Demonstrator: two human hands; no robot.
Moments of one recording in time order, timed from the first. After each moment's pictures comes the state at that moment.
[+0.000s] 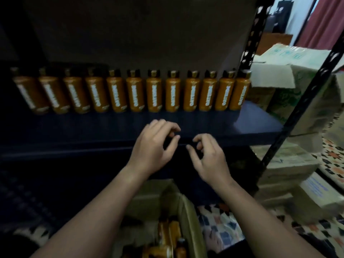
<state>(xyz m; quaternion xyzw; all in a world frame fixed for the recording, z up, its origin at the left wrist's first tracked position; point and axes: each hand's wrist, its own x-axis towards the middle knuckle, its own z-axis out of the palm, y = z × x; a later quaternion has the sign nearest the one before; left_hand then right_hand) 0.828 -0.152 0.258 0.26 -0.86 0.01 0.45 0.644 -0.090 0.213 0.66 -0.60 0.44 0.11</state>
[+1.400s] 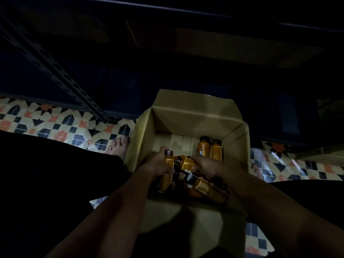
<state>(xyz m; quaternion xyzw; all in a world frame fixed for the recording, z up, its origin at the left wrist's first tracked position) 0.979 -0.093 -0.103 0.64 -0.55 -0.54 -0.03 0.754 -0.092 -0.104 0.61 -0.57 -0.19 -0.51</state>
